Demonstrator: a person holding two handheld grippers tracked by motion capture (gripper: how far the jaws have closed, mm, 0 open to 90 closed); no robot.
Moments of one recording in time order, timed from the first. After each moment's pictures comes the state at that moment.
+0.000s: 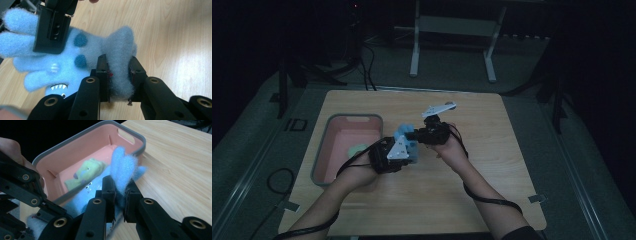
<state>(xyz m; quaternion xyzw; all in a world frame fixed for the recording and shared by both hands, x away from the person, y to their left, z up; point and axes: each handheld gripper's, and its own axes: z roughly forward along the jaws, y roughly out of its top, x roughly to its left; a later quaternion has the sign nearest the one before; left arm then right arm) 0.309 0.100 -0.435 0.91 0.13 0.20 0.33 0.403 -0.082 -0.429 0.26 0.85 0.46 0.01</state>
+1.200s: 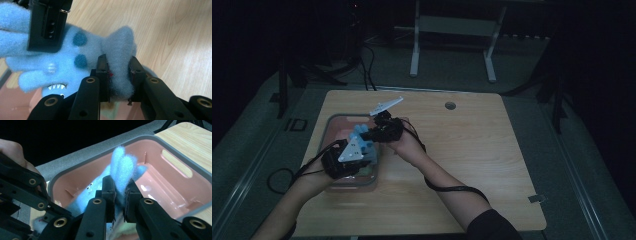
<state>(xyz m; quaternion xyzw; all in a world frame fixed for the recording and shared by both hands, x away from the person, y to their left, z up) 0.283 0.202 -0.436 0.91 0.21 0.22 0.30 0.400 0.044 -0.425 0.19 0.87 0.45 -0.02</state>
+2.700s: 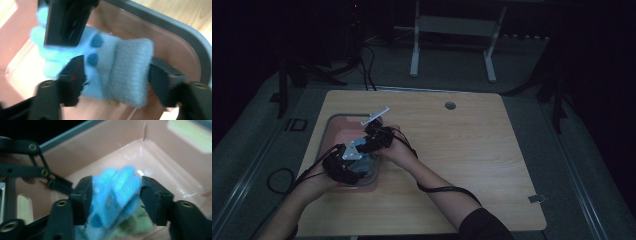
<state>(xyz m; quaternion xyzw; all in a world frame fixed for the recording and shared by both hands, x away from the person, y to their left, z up) 0.302 0.215 -0.482 0.90 0.31 0.18 0.25 0.413 0.073 -0.479 0.22 0.89 0.39 -0.02</state>
